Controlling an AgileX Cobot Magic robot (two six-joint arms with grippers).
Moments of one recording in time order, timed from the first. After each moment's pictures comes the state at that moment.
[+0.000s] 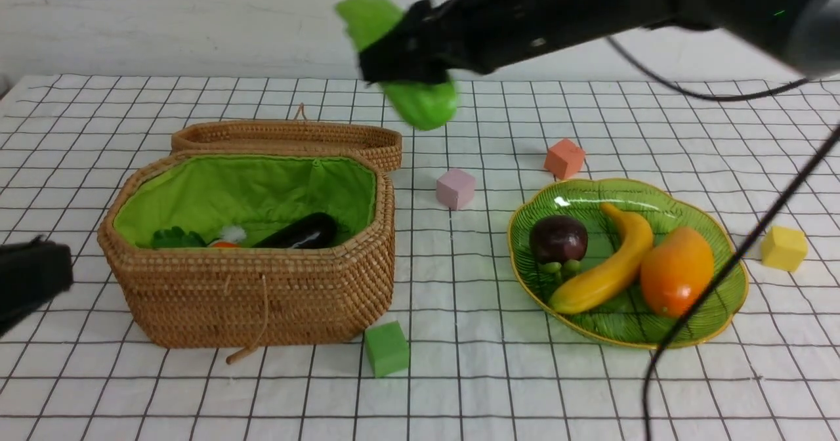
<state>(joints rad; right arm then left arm) 0.50 1.97 -1.88 1.02 0.72 -0.88 -0.80 0.50 -0.73 0.52 0.66 -0.62</state>
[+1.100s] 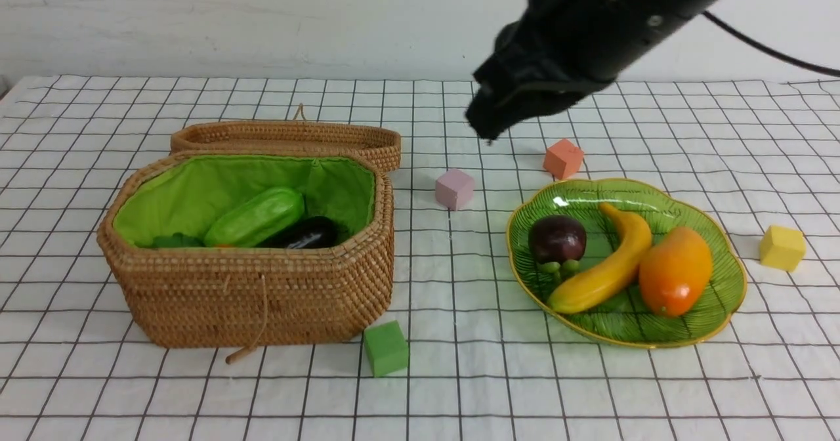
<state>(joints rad) 0.53 1.66 -1.87 0.35 1.23 -0.30 -0.80 0.29 -0.62 0.57 0.60 -0.74</state>
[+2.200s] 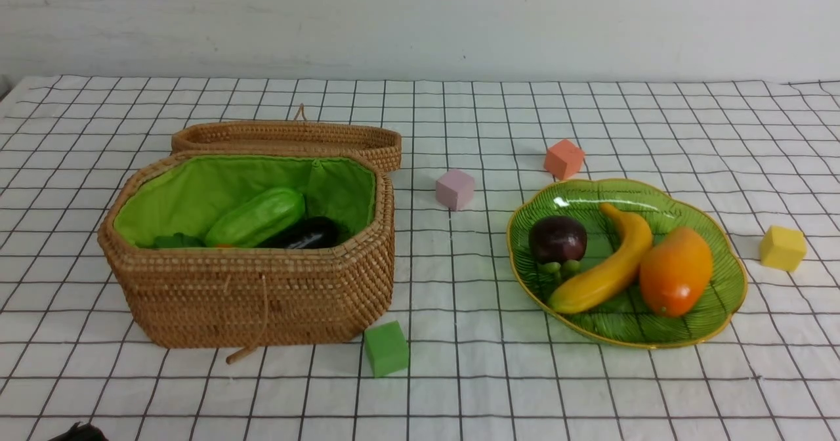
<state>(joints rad) 0.53 0.70 -0.88 0.15 1.17 0.34 -0.80 0.05 -0.16 0.49 0.28 -0.86</state>
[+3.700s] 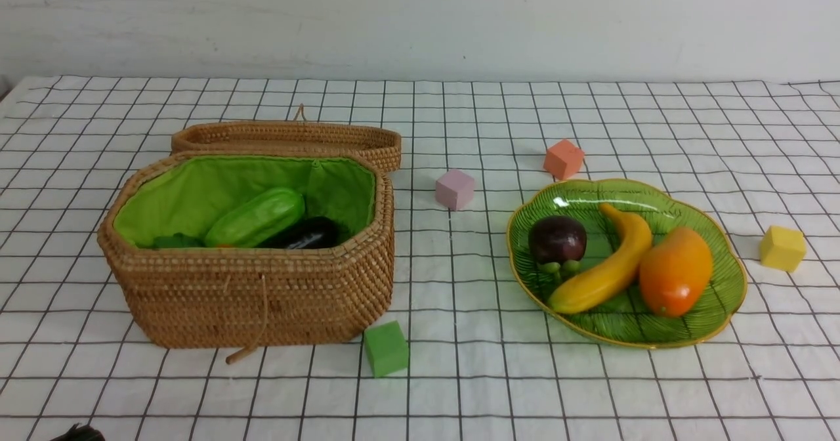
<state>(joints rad) 0.02 -0.01 0.02 0.03 0.38 0.02 -0.80 0.05 -0.16 0.49 0.29 -0.86</state>
